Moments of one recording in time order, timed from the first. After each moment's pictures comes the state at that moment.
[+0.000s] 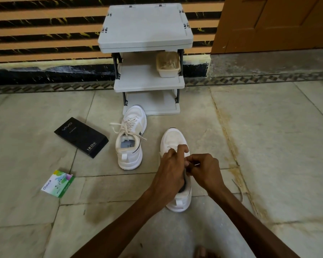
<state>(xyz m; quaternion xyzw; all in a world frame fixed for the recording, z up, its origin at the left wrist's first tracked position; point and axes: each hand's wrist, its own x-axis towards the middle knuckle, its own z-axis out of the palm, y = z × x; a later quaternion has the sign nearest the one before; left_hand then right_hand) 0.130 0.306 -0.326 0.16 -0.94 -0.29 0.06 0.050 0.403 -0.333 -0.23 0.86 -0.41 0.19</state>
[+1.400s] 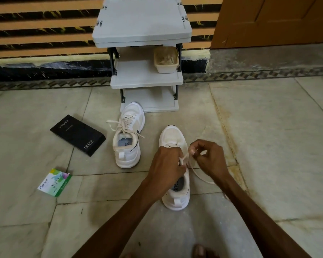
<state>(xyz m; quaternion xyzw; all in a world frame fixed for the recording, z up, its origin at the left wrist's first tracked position) 0.123 0.289 -0.313 0.21 -0.93 -0.30 0.04 0.019 0.404 -0.335 -0.27 0.83 -0.46 0.12</state>
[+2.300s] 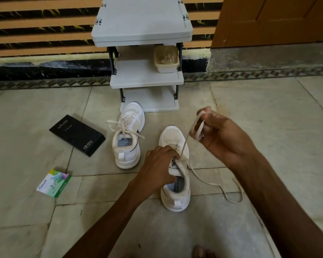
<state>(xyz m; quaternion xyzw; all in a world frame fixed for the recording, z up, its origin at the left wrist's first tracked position) 0.133 0.260 -0.333 0.13 -0.97 -0.23 -0.03 0.008 0.389 -0.228 -0.09 0.47 -0.76 0.45</state>
